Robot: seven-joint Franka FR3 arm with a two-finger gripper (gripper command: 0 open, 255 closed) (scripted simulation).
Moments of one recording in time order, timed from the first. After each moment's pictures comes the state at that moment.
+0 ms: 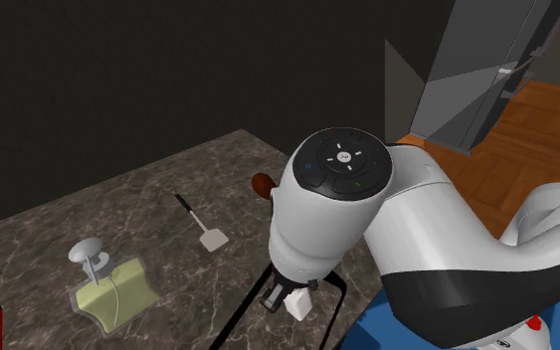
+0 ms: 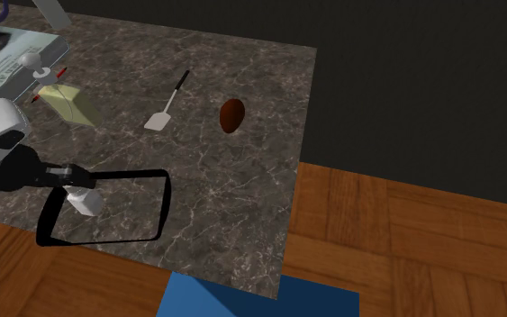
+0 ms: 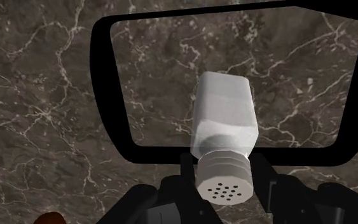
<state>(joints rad) 0.11 -0.24 0.90 -2.28 -0.09 2.19 0.85</state>
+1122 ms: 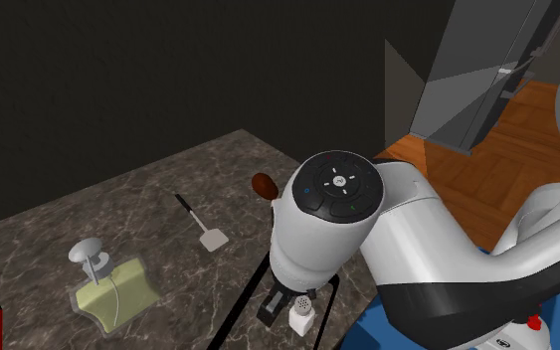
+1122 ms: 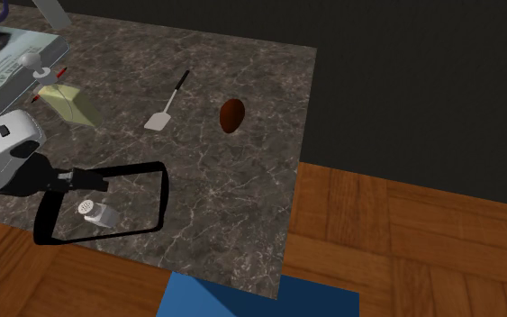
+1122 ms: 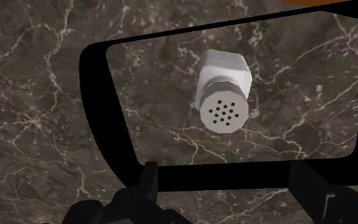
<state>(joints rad) 0.09 -0.20 0.92 -2.31 -0.13 2.25 0.89</state>
